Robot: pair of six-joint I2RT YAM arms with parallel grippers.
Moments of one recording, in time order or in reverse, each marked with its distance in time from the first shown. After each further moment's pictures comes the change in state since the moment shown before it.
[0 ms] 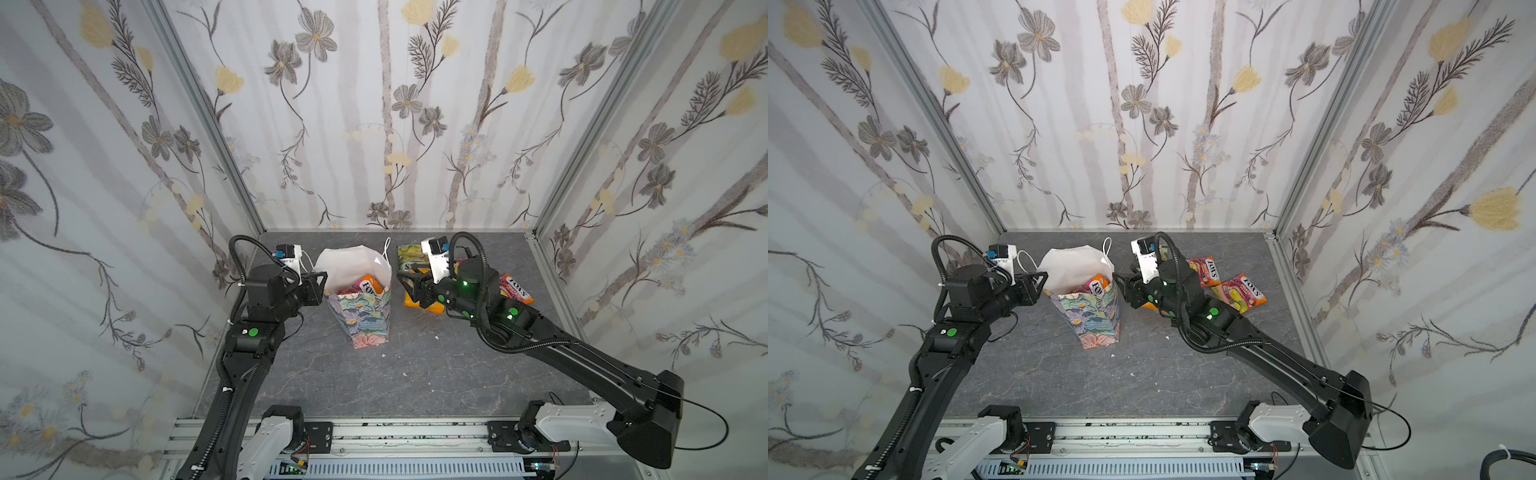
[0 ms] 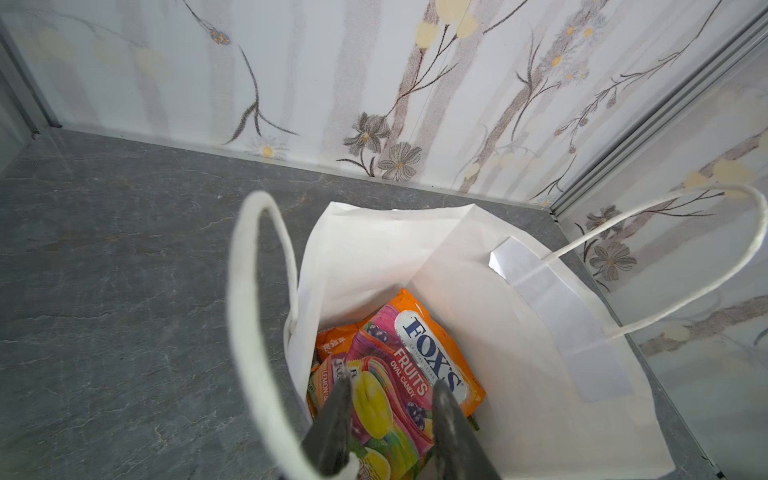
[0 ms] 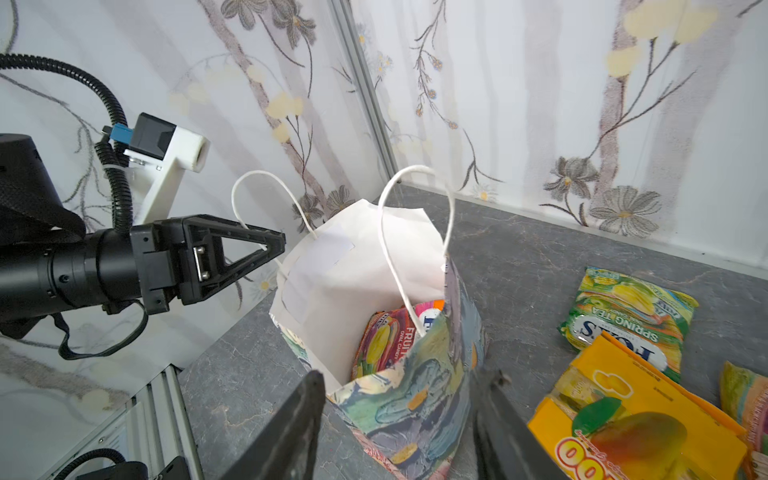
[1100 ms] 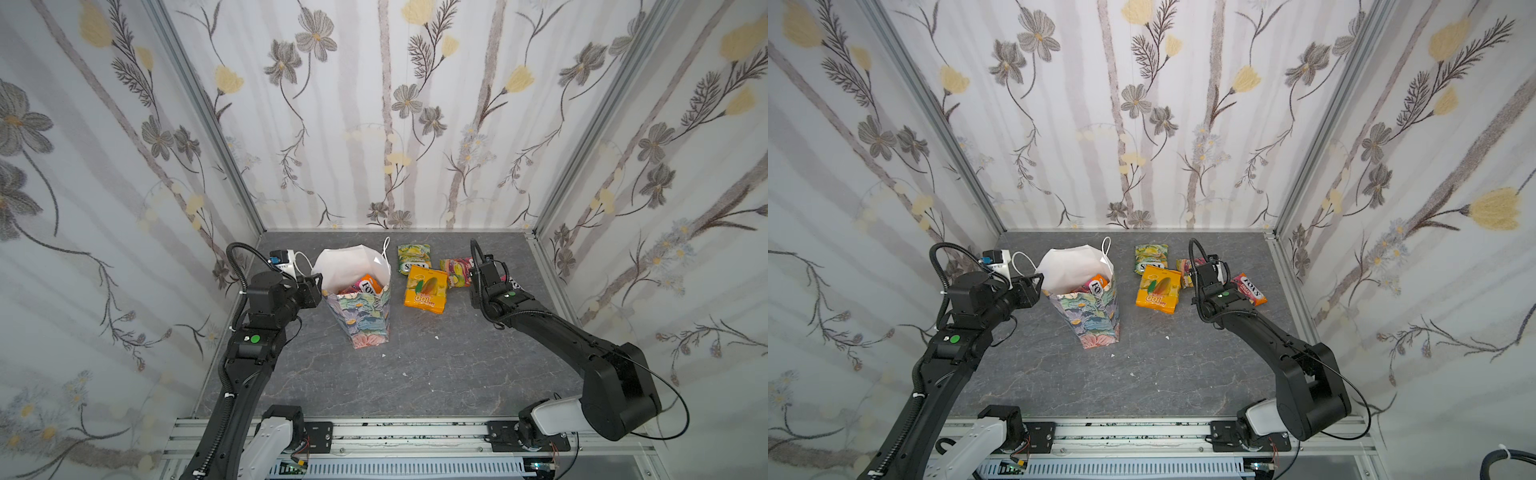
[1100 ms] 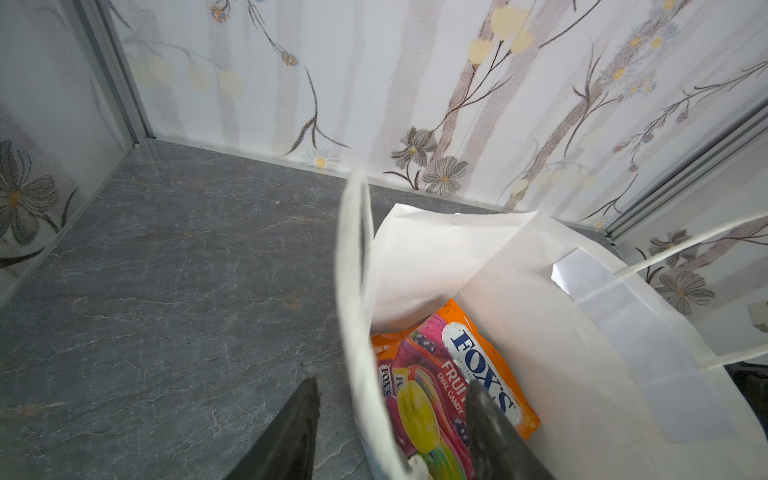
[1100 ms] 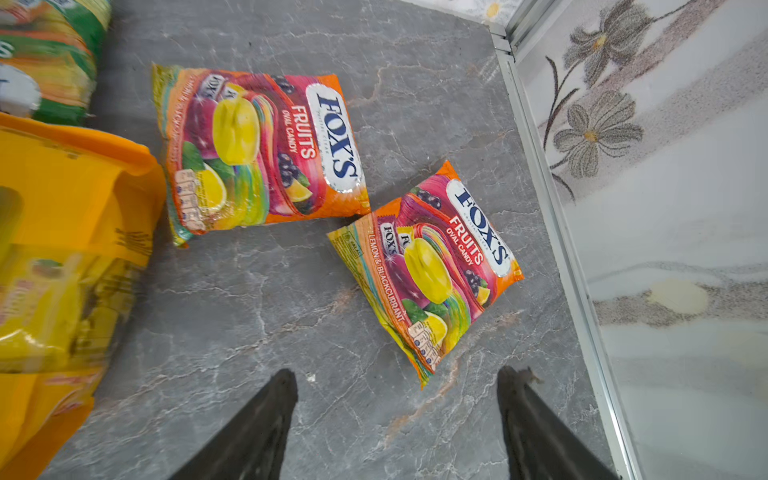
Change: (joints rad) left arm 0.002 -0.037 -0.081 0.048 -0.130 -0.014; right arm -0.424 0.270 -0.154 -0.318 0.595 -0.128
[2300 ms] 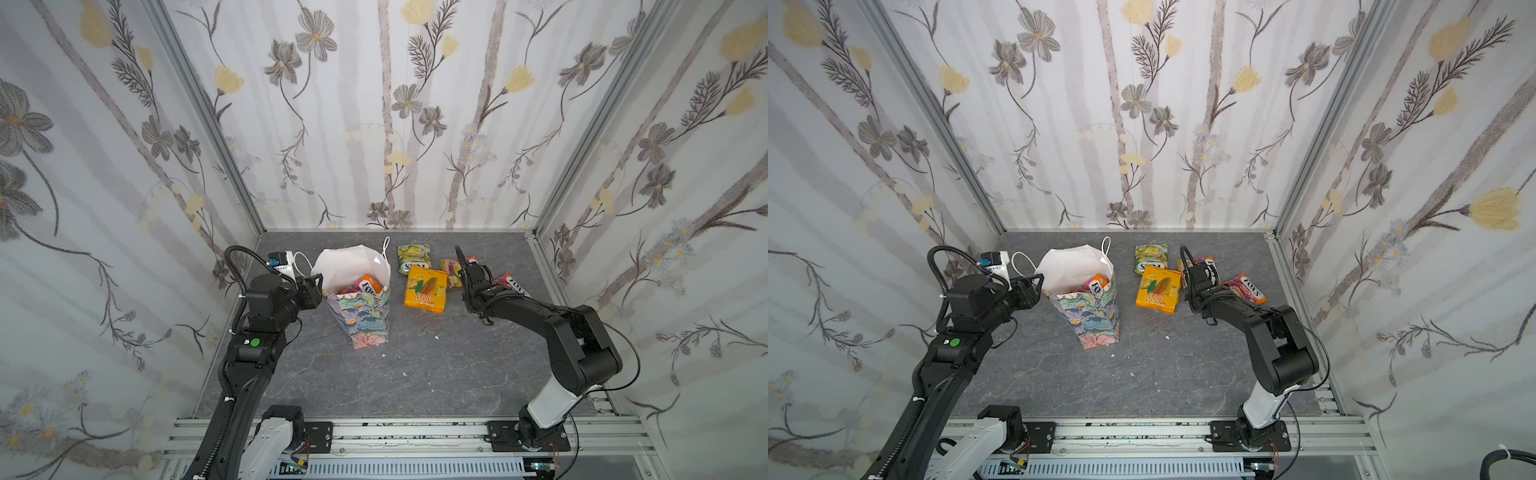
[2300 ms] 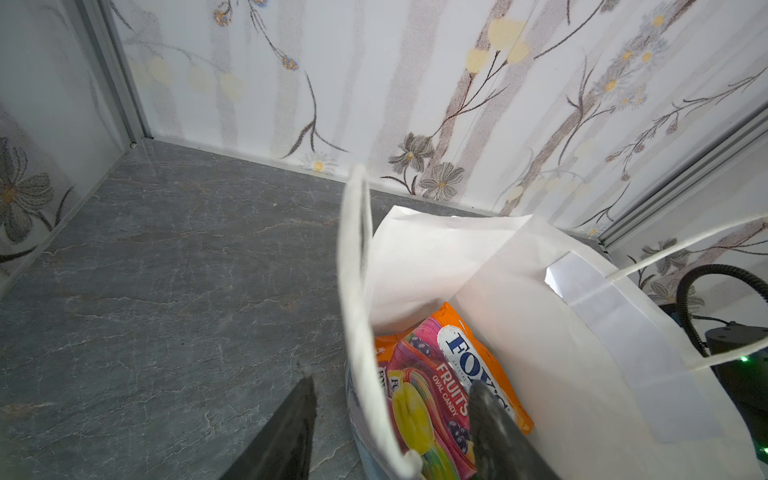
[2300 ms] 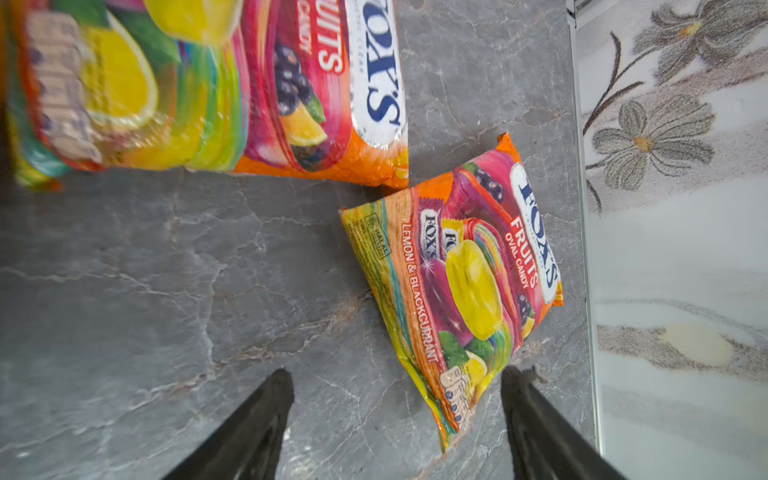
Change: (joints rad) left arm 0.006 -0.018 -0.017 0.023 0.001 -0.019; right arm -0.023 0.288 0.051 0.064 0.040 -0.147
